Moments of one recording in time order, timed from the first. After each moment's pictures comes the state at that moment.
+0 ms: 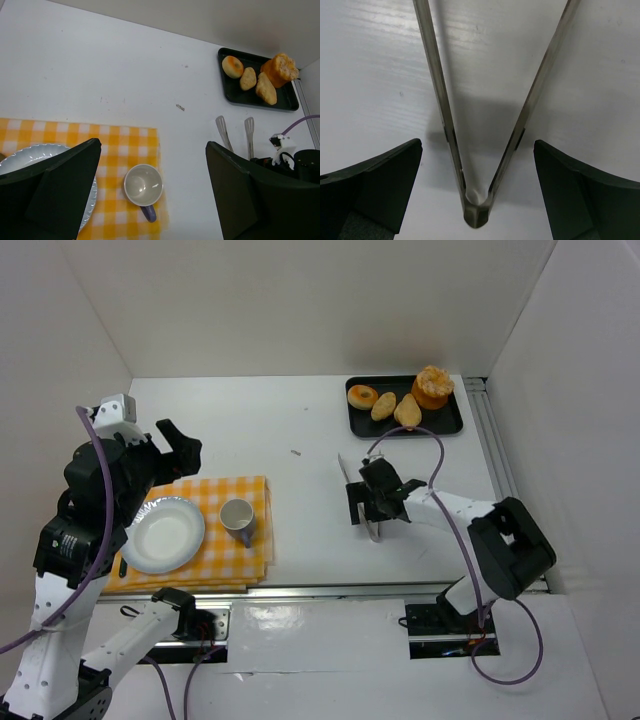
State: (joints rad) left arm -0.28 0.79 1.35 -0.82 -0.23 -0.40; right arm 0.58 1.47 0.76 -0.31 0.14 0.39
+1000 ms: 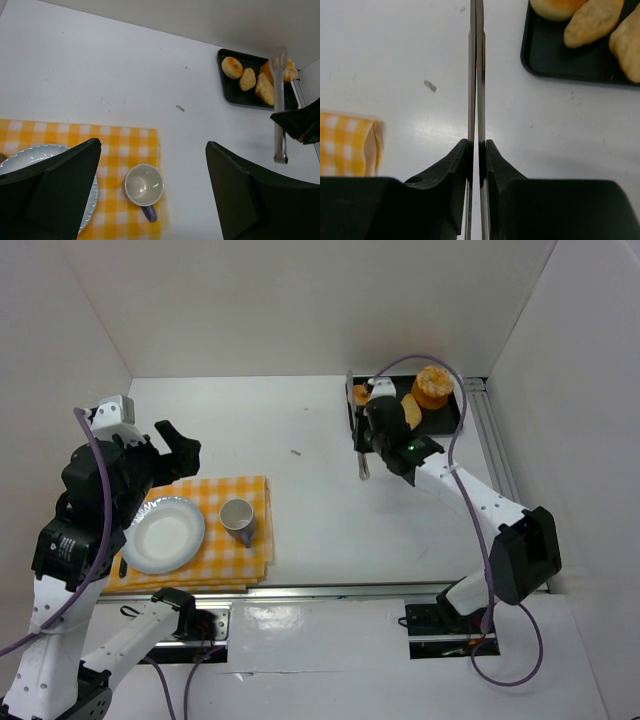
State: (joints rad) left arm -0.28 0.78 1.35 -0.83 -0.23 -0.39; right arm 0.55 1.46 1.17 -0.25 0.22 0.31
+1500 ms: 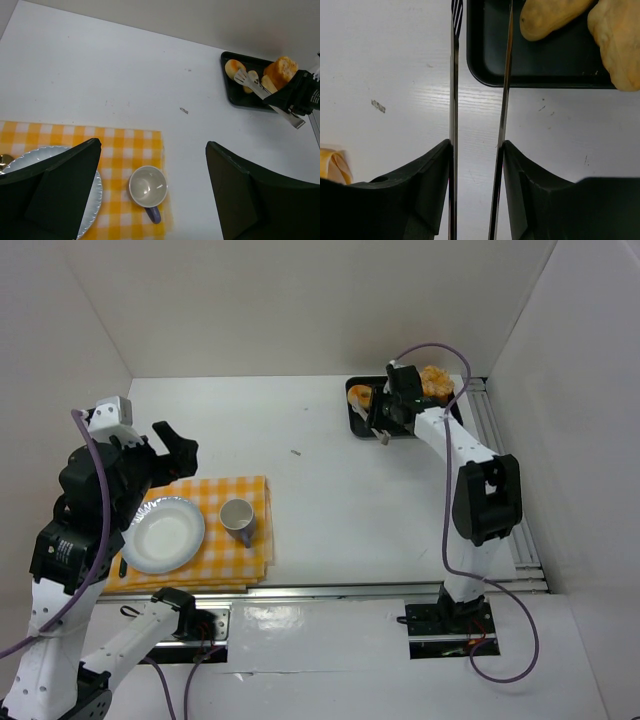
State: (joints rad) left arm -0.28 0.77 1.35 -0.82 -0.24 -0.38; right arm 0.27 1.85 1.53 -0.43 -0.03 0.33
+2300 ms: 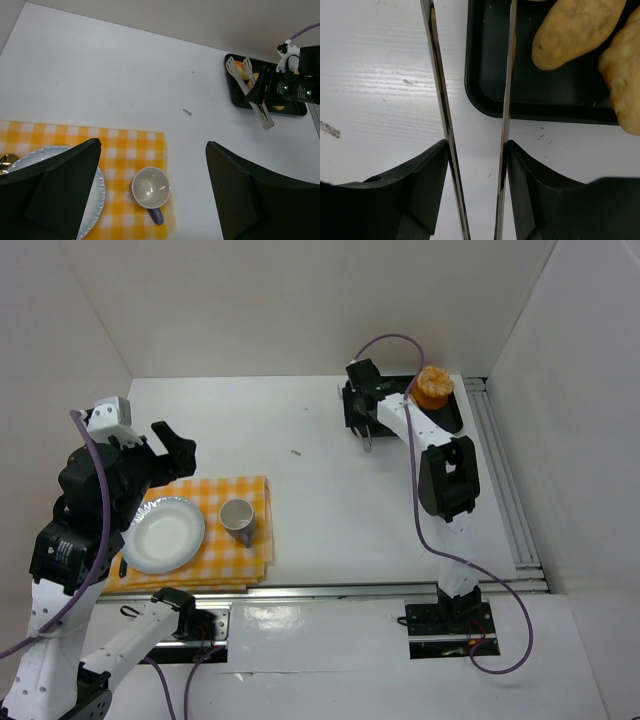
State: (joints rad) left arm -0.28 0.77 1.35 -0.83 -0.26 -0.37; right arm 0.38 2.17 1.93 -0.64 0.20 0.21
